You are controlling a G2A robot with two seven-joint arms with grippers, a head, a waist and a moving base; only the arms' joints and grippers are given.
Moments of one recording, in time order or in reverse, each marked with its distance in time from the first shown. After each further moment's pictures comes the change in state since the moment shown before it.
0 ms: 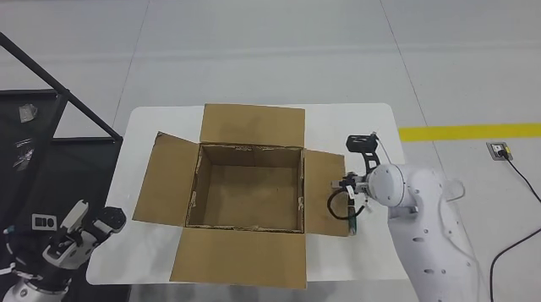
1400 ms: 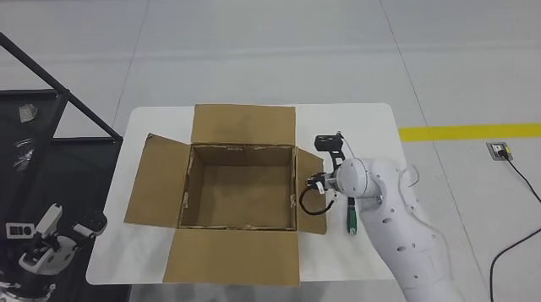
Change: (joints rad) left arm 0.025 -0.004 -0.066 0.028 -0.057 -0.018 -0.001; right arm 0.122 -0.034 -0.163 0.233 0.149 0.032 -0.147
